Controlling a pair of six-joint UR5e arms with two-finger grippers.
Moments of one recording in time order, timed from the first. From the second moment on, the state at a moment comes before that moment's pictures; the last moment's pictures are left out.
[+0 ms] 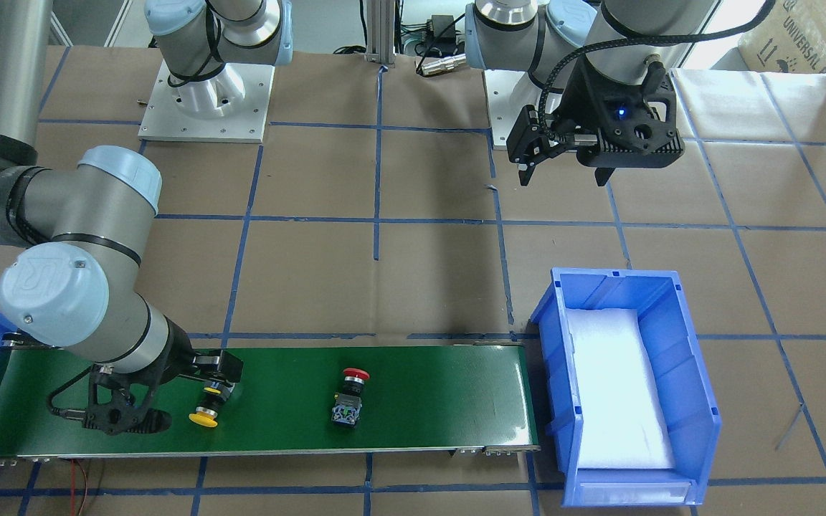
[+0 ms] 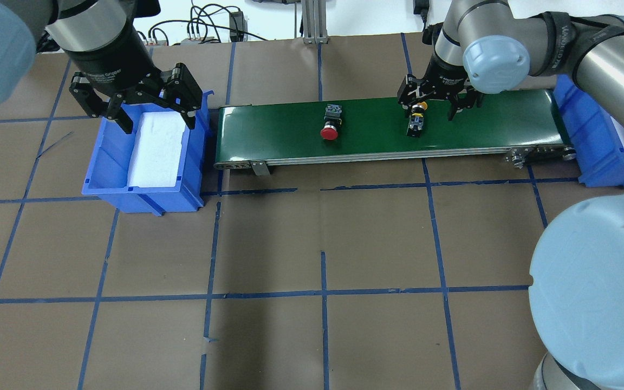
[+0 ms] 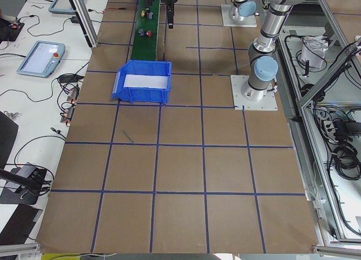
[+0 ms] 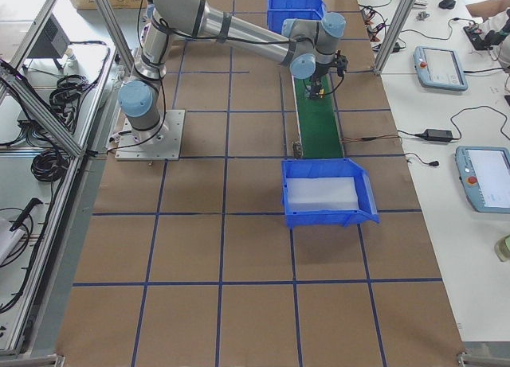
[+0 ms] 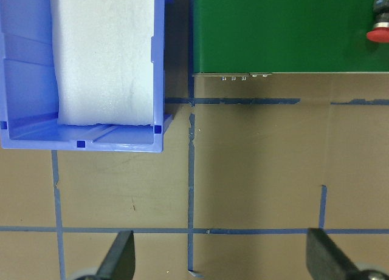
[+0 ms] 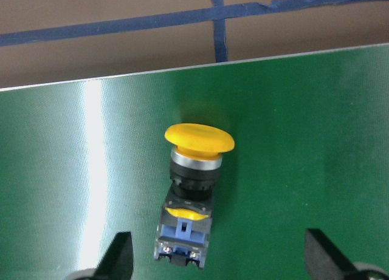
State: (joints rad) left arm -1.61 -1.61 -1.48 -1.65 1.56 -0.07; right arm 1.55 -1.06 1.45 -1.92 -1.50 0.06
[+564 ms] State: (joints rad) left arm -1.61 -1.61 -1.48 -1.65 1.56 -0.07; right arm 1.55 -1.03 1.45 -1.95 -1.49 0.05
